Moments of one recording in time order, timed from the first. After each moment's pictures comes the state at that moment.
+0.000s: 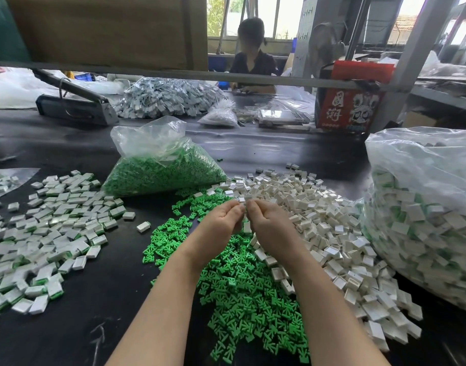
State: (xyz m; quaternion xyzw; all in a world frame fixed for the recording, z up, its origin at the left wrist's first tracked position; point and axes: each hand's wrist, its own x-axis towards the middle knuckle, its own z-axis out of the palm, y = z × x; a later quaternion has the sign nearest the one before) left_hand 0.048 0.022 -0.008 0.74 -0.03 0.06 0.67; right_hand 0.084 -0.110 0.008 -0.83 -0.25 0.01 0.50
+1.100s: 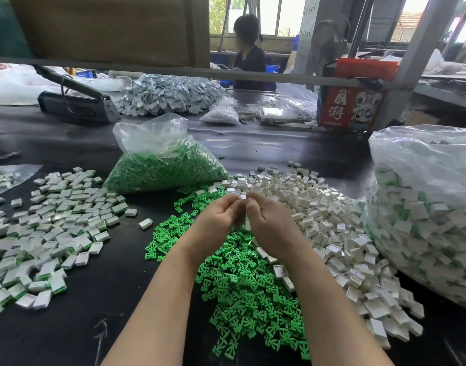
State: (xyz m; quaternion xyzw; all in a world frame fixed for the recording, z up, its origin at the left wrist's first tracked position) left_hand 0.044 0.027 -0.004 0.72 -0.04 0.07 0.69; right_hand 0.080 -0.109 0.015 -0.86 -0.32 -0.06 0.39
